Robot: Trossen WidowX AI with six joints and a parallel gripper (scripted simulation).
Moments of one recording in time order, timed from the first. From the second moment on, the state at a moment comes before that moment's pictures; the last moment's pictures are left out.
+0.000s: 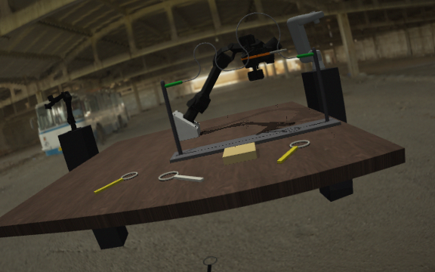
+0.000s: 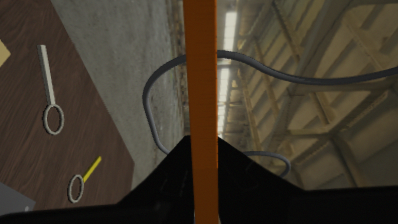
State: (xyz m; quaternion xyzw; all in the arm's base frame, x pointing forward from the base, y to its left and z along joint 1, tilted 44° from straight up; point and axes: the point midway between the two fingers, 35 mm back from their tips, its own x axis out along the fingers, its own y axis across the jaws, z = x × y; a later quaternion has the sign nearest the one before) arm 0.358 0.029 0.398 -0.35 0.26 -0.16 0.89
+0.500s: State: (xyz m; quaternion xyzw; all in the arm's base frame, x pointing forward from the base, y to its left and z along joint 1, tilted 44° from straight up) arm 0.357 0.020 0.408 -0.39 0.26 -0.16 0.87
